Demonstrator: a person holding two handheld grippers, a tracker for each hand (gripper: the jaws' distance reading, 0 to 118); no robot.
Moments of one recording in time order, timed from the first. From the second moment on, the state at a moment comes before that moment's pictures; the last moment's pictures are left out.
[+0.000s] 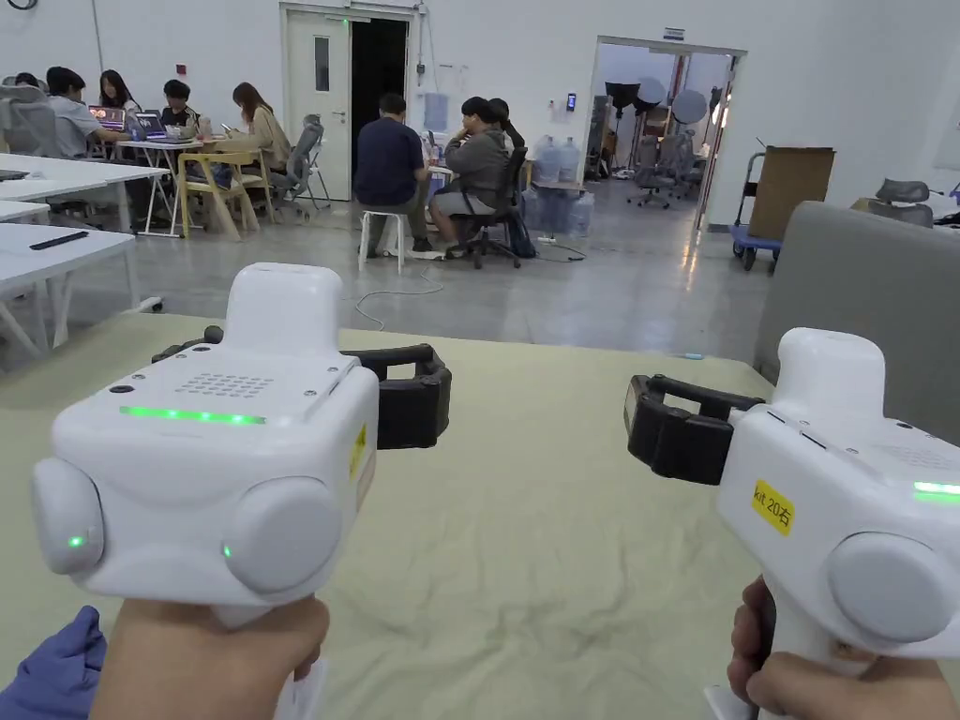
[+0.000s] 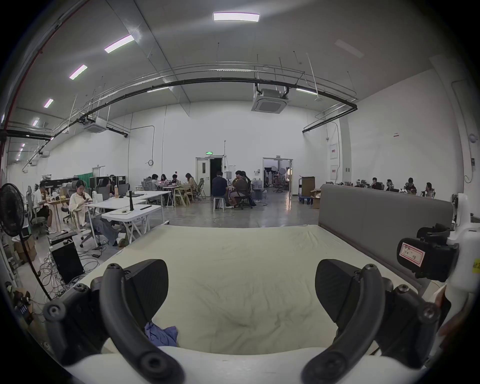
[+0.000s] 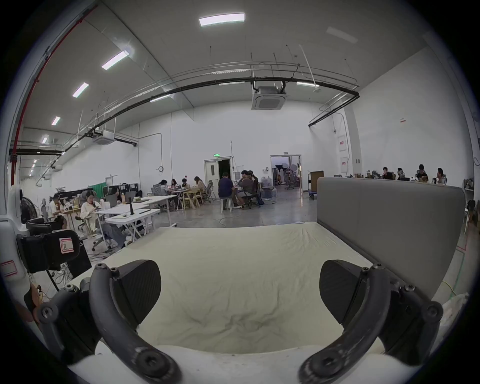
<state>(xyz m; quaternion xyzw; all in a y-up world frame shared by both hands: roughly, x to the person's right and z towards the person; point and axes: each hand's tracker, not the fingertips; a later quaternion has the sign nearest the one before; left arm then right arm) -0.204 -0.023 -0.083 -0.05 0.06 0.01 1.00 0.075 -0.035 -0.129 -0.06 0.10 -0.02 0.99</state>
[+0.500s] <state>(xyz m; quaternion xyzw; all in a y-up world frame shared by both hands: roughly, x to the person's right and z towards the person) -0.207 -0.021 -0.079 -0.04 0.06 0.02 1.00 0.074 -0.033 -0.128 -0.06 0.10 -0.02 0.99</state>
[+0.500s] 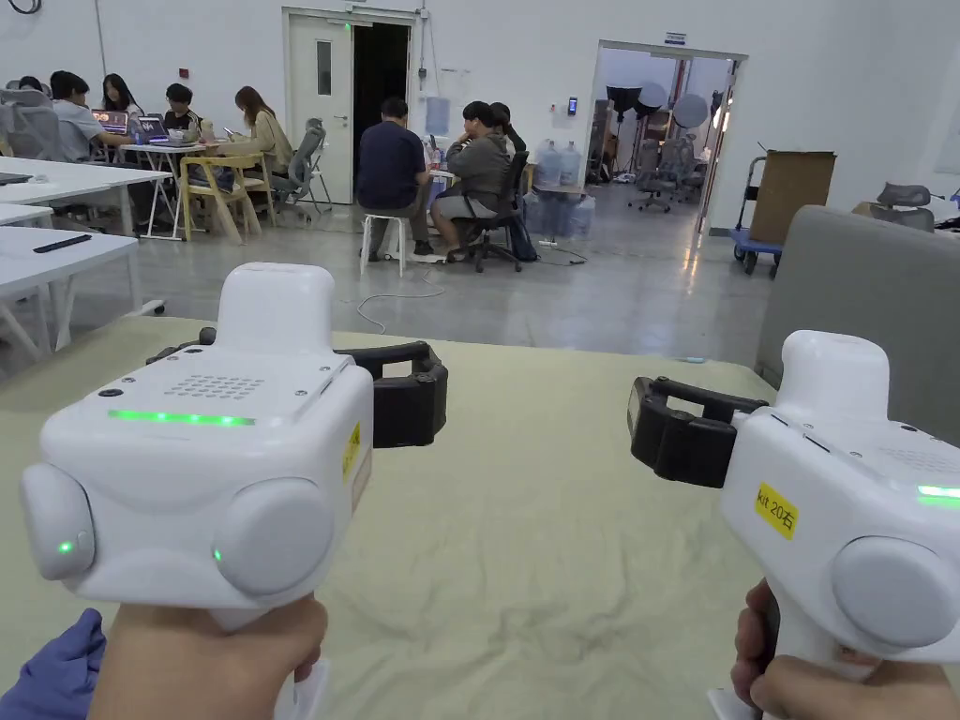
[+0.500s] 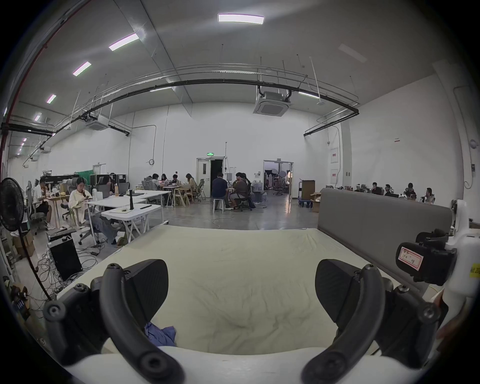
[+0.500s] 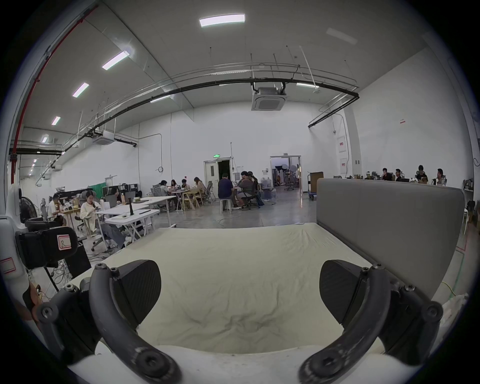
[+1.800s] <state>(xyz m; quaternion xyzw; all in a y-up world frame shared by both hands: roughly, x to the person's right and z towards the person) -0.212 -0.027 -0.075 -0.03 0.03 0.04 1.00 0.066 -0.032 -0.124 -0.07 0.08 0.02 0.99</state>
